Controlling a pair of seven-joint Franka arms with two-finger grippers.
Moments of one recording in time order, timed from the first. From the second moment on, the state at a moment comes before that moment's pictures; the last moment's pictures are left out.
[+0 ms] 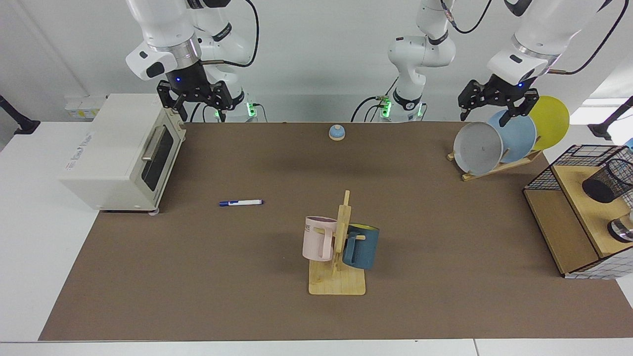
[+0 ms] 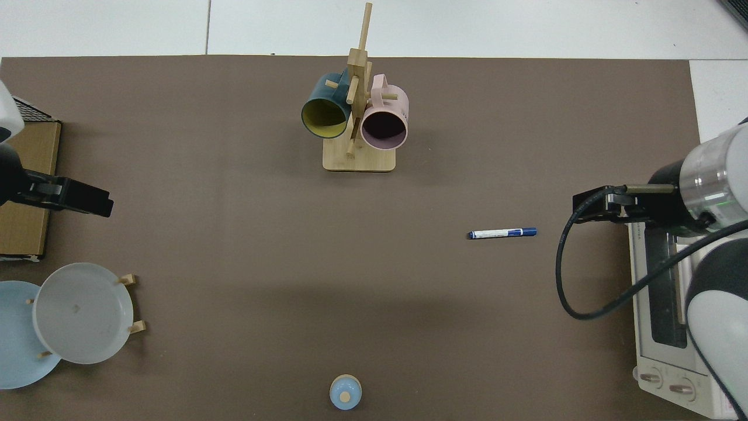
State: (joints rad) left arm -0.13 0.05 0.06 -1.39 -0.03 1.42 0.15; right arm -0.02 -0.04 0.18 -1.57 0.02 1.52 0.27
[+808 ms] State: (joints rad) left arm -0.13 0.05 0.06 -1.40 -0.04 1.41 0.36; right arm -0.02 -0.03 0.18 -1.83 0.02 1.82 1.09
